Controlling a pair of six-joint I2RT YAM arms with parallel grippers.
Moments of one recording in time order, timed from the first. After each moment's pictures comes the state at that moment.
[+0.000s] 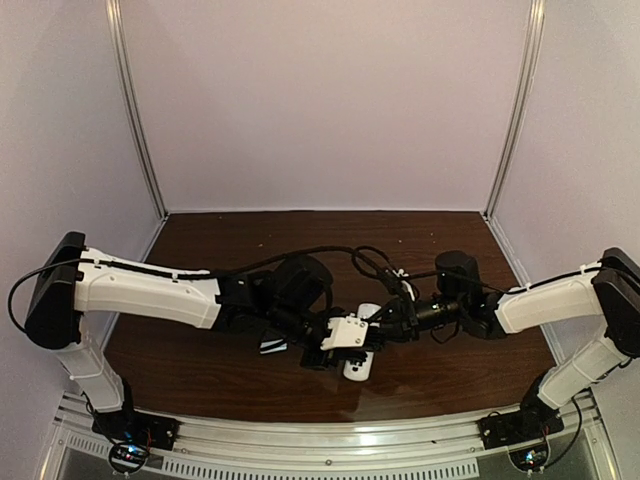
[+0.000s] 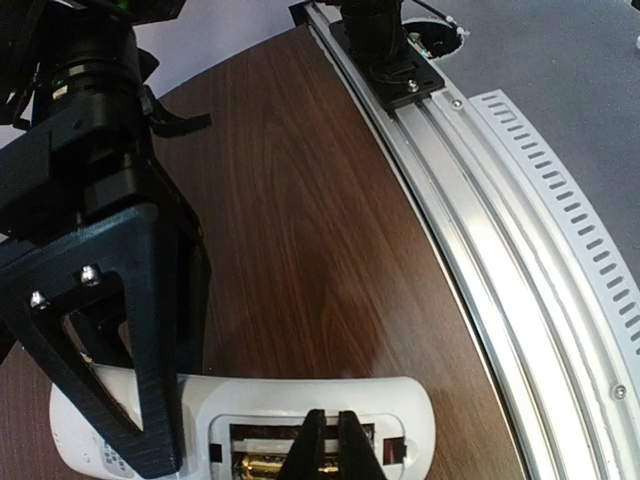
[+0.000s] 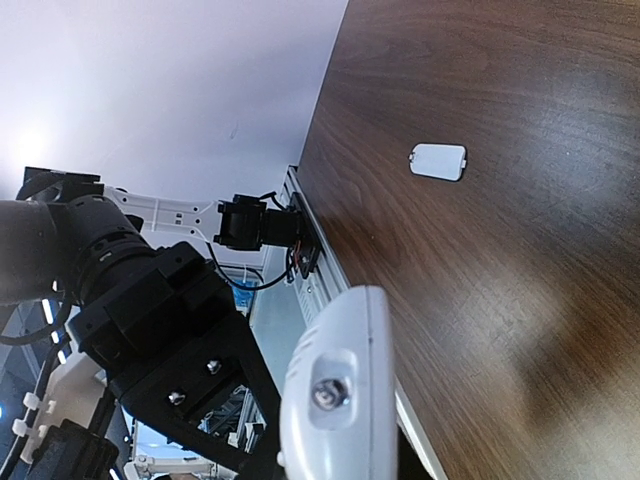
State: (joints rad) left arm -1.19 1.71 1.16 -0.18 0.34 0.64; right arm 0.71 1.45 0.56 0.50 -0.89 0.97
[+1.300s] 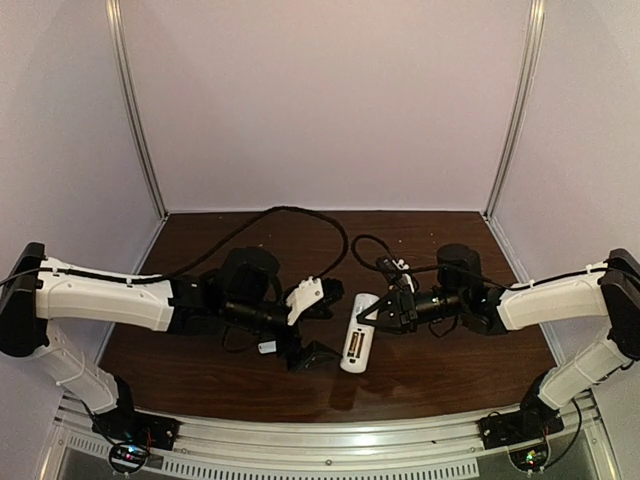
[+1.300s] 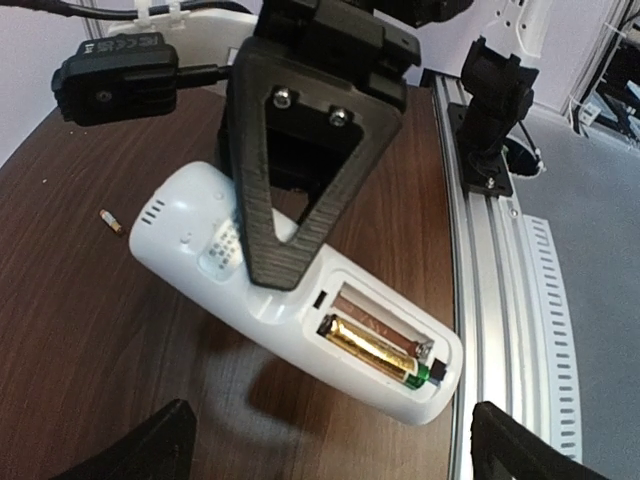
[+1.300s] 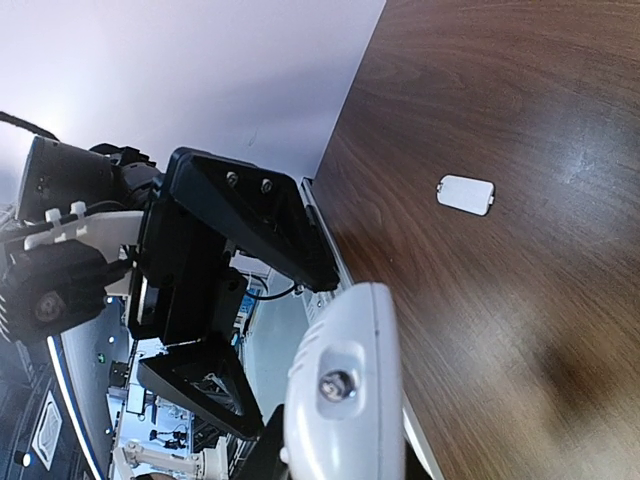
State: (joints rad) left arm -1.10 1.48 0.90 0.01 0.32 0.13; right arm 0.71 1.43 0.59 0.51 -0.88 0.94
